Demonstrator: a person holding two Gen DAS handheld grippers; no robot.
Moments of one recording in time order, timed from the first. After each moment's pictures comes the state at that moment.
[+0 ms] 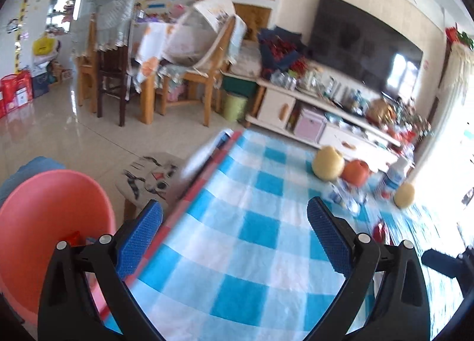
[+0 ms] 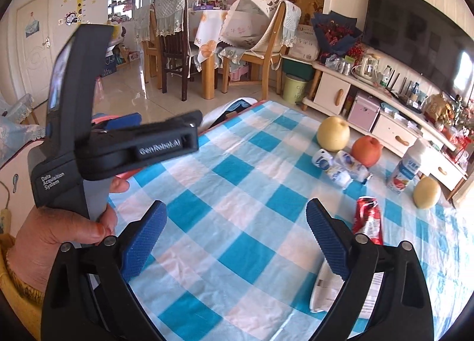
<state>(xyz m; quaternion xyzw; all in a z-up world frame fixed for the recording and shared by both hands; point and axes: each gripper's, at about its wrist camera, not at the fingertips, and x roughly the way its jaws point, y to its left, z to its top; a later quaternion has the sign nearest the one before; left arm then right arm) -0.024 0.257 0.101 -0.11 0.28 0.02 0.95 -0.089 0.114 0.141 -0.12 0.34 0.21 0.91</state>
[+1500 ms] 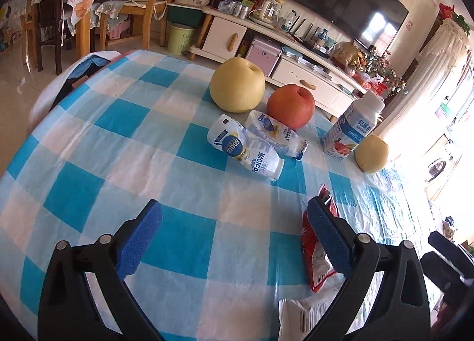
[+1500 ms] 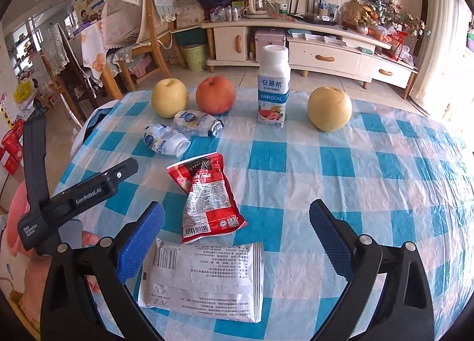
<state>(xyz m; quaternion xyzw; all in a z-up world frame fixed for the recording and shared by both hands) 0.090 0.084 0.036 -0.14 0.43 -0.09 0.89 -0.008 -0.114 0.118 0.04 0.44 0.02 0.90</state>
